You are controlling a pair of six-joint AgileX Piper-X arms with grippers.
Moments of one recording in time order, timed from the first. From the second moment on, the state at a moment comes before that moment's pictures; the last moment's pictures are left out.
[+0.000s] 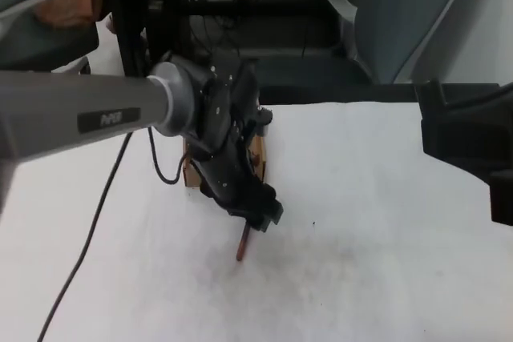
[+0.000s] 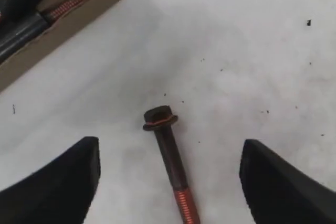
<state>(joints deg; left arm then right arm) -31.9 110.4 -74.9 38.7 6.5 3.9 42.2 42.2 -57.7 50.5 2.2 7.4</state>
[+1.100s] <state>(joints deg) -33.5 113.5 -76.0 39.4 9.1 -1.0 42.2 42.2 -57.6 50.5 2.2 3.1</state>
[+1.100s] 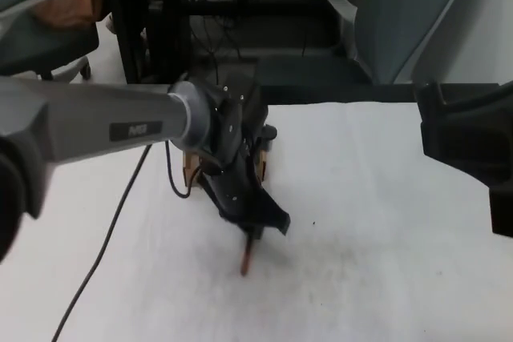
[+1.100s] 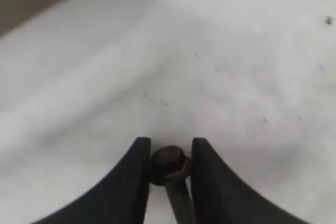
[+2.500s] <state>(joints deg) -33.8 34.3 -40.8 31.7 14.8 6.7 65.3 63.6 -39.0 6.8 13.4 -1.7</state>
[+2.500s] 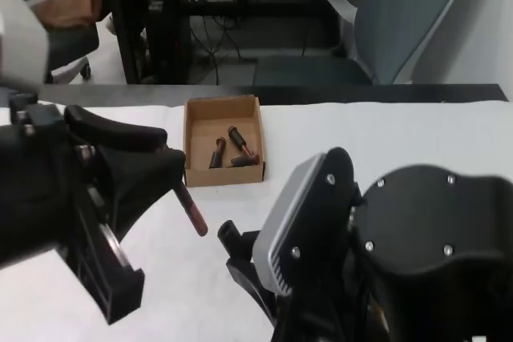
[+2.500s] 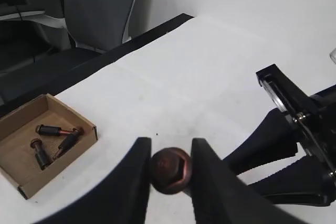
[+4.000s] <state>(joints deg) -33.8 40.2 -41.4 28.7 20.1 10.7 68.4 63.6 -29.7 -12.3 17.1 3.1</state>
